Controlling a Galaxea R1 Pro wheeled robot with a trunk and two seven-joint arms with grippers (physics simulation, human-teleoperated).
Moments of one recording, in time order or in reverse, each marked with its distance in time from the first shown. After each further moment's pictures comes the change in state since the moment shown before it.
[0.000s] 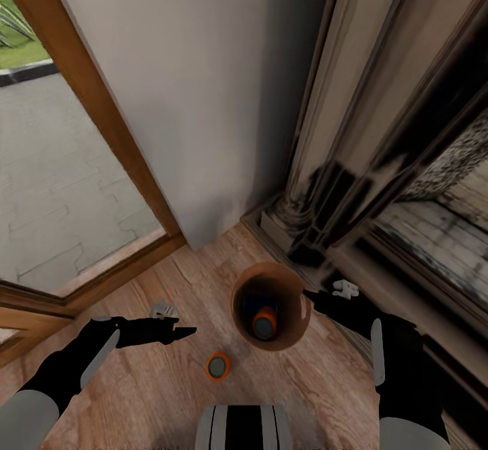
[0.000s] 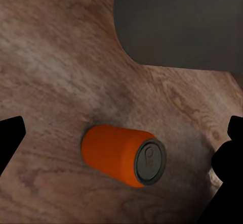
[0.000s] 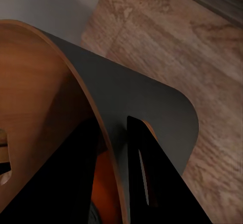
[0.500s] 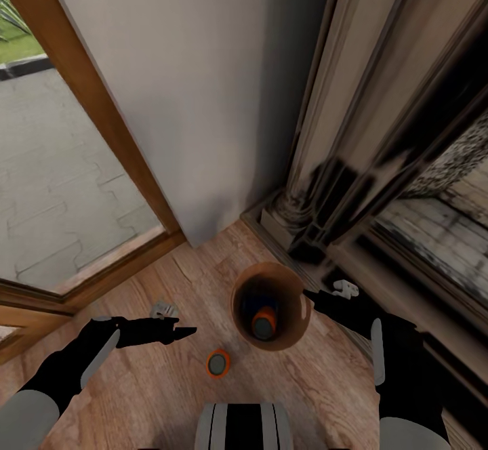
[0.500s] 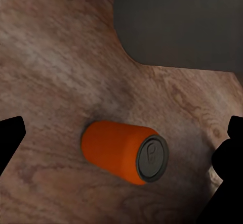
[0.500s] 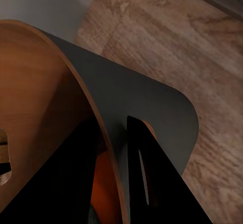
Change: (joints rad) left arm 0.000 -0.001 0.000 0.000 -0.001 0.000 0.001; right arm -0.001 0.000 0.000 0.000 -0.001 0.003 0.000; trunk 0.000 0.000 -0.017
